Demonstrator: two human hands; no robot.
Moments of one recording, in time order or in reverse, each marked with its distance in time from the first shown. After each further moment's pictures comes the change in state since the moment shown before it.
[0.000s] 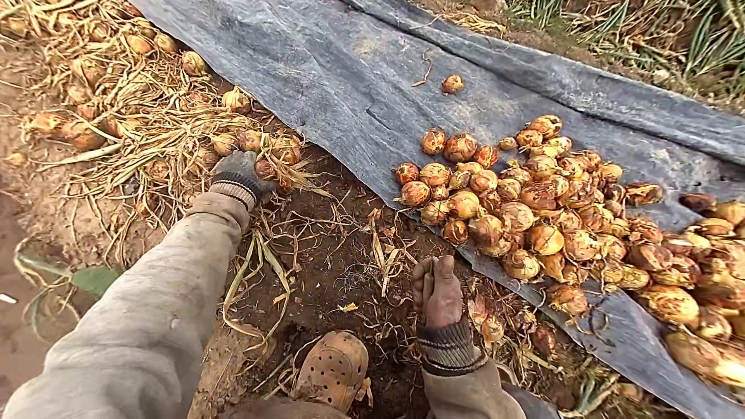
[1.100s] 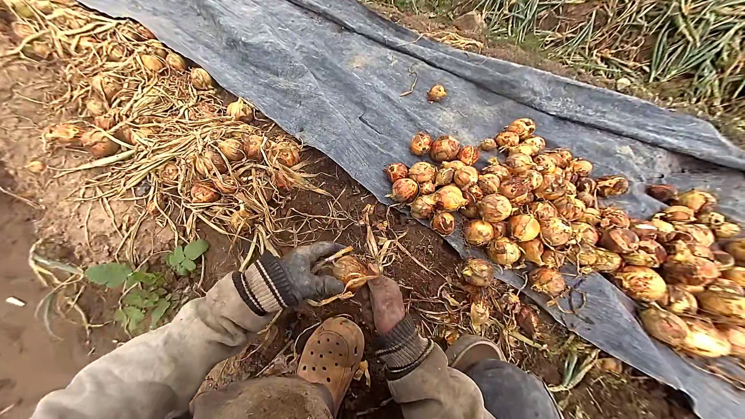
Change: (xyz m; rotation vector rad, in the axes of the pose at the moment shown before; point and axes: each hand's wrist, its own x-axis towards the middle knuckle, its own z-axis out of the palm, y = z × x) left_hand -0.229 0.077 -0.015 -0.912 -0.579 0.469; right_hand -0.055 0.018 0.041 0.059 -0.344 0.108
